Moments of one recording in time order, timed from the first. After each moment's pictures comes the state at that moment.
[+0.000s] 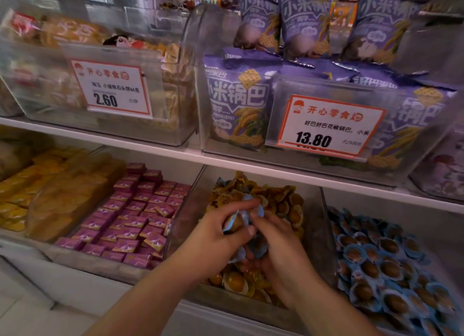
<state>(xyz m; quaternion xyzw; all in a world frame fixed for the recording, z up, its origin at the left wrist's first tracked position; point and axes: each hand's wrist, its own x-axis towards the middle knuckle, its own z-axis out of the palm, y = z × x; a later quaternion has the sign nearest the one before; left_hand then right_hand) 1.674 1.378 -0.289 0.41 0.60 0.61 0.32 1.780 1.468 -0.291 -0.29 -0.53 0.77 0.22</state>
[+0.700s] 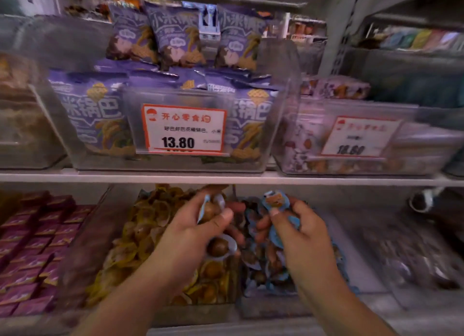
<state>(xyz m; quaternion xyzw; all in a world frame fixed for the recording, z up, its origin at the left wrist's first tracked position) 1.760 1.436 -0.248 0.38 0.50 0.66 0.41 1.913 1.517 -0.249 -0.35 -0.62 0.53 0.46</state>
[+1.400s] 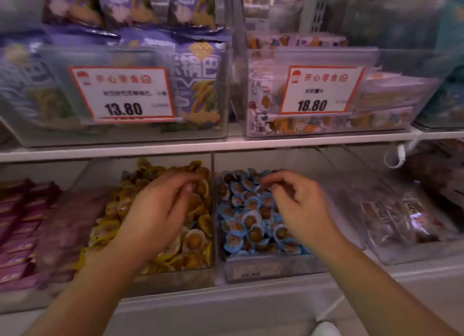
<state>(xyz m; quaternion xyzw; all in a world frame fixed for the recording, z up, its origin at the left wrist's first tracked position) 1.736 1.440 -0.269 0.62 0.69 0.37 -0.01 1.961 1.565 -0.271 -0.36 -0.77 0.37 0.37</state>
